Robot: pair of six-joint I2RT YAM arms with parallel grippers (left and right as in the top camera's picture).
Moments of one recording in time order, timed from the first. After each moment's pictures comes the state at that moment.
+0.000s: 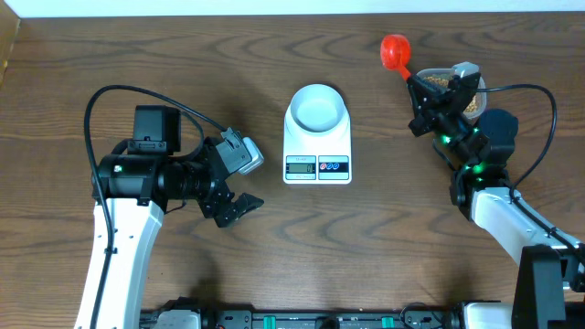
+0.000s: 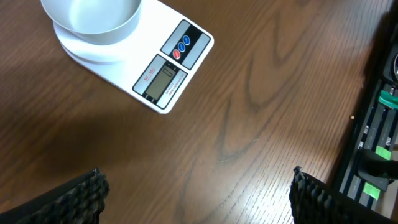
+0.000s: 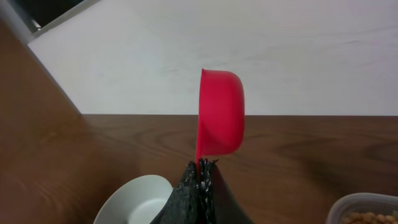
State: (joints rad) left arm -0.04 1.23 1.15 -1.18 0.64 0.91; right arm 0.04 1.52 0.64 0.83 -0.50 0.32
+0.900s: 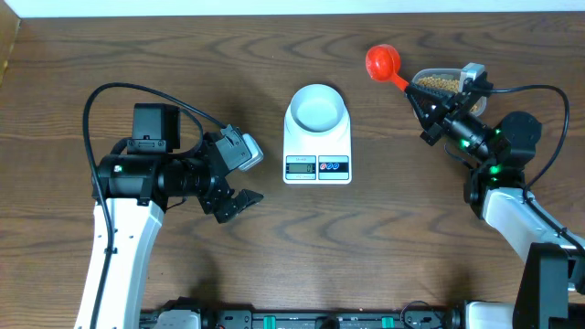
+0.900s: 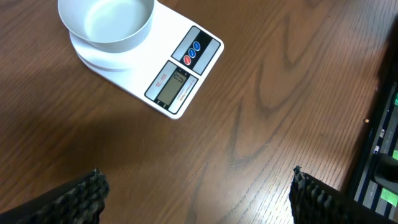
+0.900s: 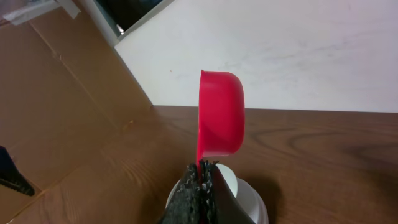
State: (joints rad) left arm -0.04 1.23 1.15 -1.14 0.63 0.91; right arm -0.06 1.52 0.64 0.92 -0.88 0.49
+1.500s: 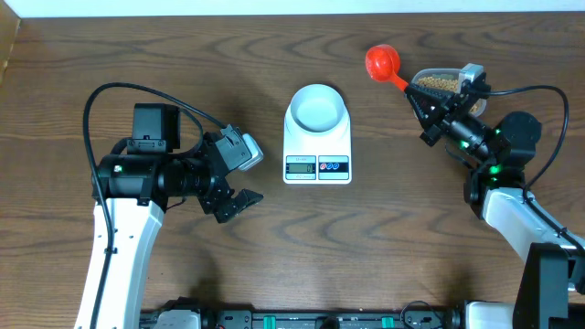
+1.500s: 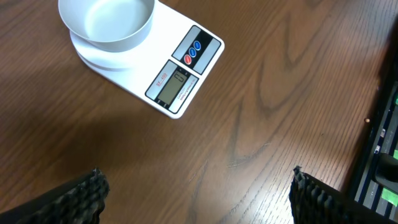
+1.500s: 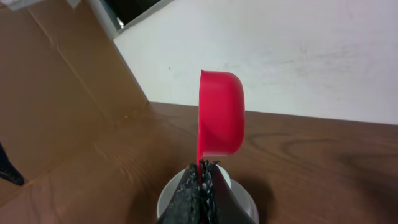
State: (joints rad) left arm -0.04 1.23 1.15 -1.14 0.63 0.91; right arm -0.06 1.52 0.64 0.92 -0.89 0.40
